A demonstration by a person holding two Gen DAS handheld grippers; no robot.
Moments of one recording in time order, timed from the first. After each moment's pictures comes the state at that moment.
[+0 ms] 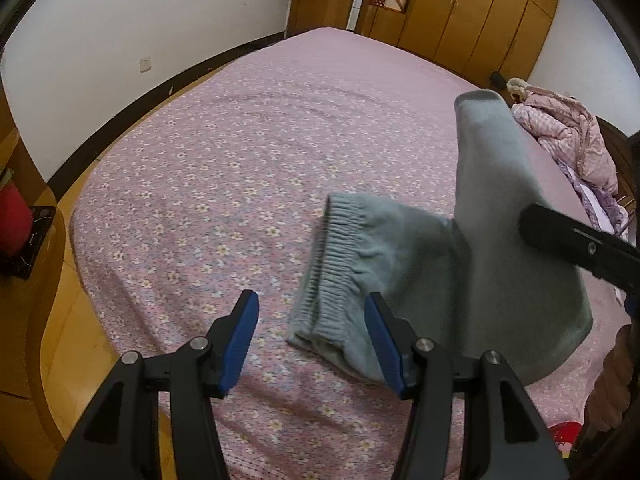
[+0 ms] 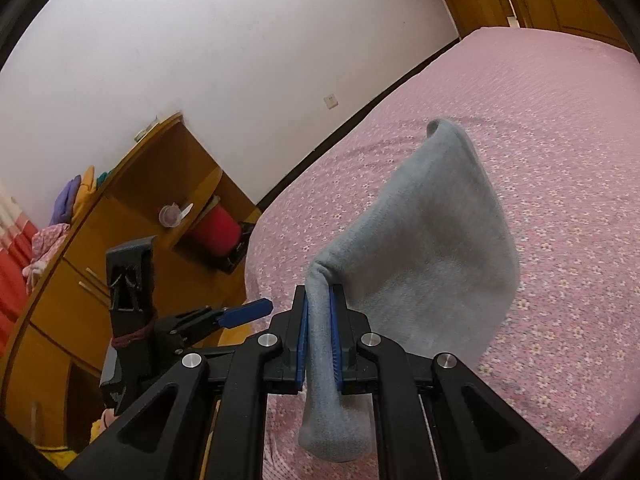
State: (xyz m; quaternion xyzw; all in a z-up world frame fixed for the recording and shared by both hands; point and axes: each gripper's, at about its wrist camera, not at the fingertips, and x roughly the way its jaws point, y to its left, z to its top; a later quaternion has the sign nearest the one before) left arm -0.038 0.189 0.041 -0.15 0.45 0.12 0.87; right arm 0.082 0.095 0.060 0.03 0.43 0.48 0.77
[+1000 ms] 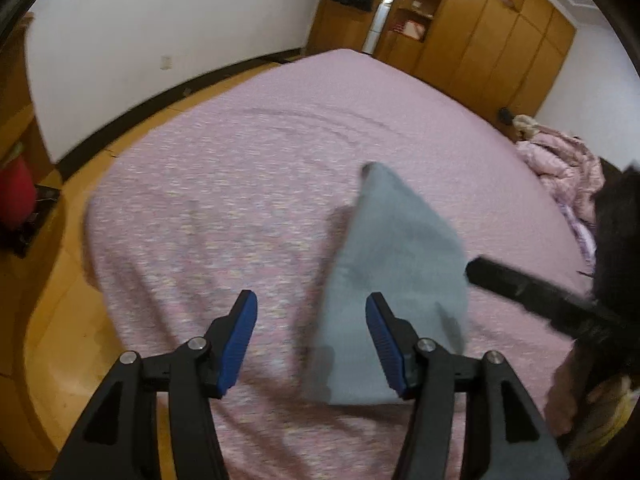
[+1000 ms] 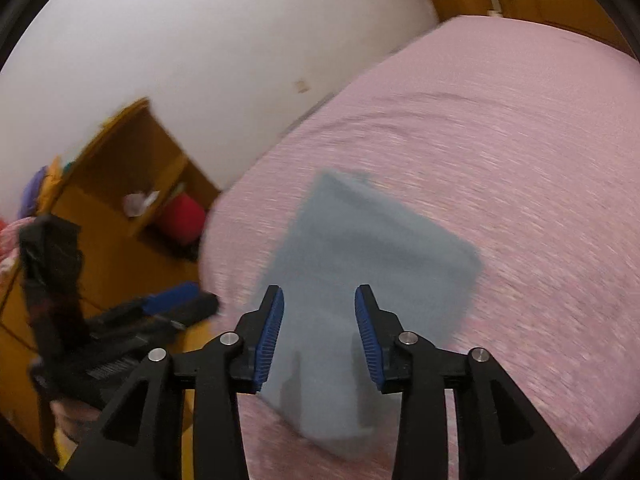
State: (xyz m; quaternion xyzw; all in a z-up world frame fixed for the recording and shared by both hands) left arm -0.058 0.206 0.049 -0.21 0.41 0.12 0.88; right arm 0.093 0.089 0.019 0.00 0.45 0.41 0.79
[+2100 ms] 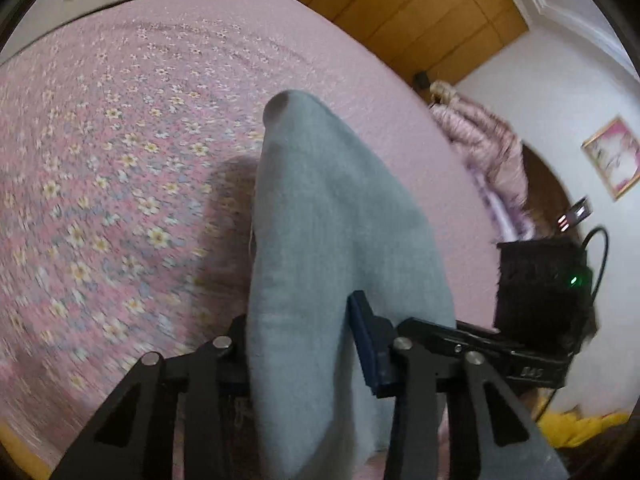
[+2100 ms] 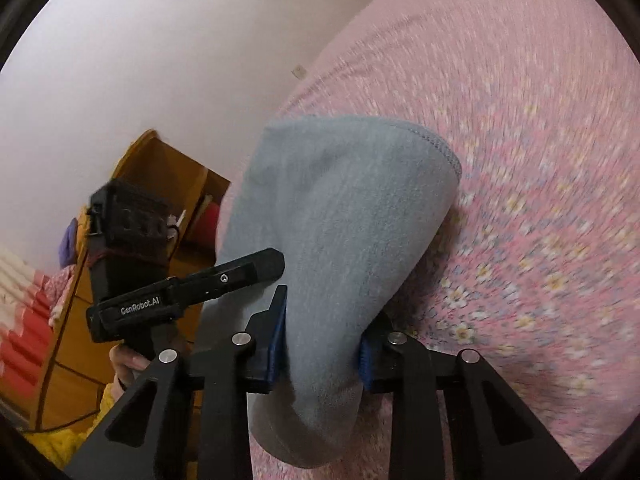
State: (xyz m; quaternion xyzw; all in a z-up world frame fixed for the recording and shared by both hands) left arm 0.022 0.217 -0.015 -0.31 0.45 -0.09 0.83; right arm 0.118 0.078 -0.044 0.12 0.51 0.47 0.71
